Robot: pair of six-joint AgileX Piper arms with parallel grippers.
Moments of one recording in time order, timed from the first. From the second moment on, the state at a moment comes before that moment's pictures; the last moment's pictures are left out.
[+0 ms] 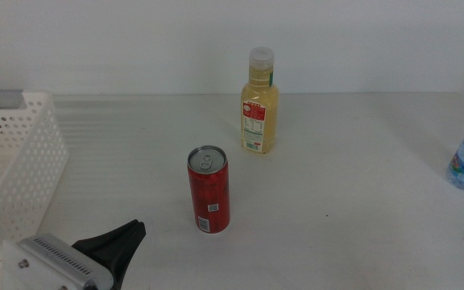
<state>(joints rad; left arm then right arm) -0.74 1.22 0.02 -0.22 -1.09 0.02 0.05 -0.01 0.03 0.00 0.18 -0.04</state>
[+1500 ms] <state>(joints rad) -0.74 1.62 -0.27 -0.23 -1.12 -0.01 0.05 -0.01 0.03 0.00 0.18 -0.04</state>
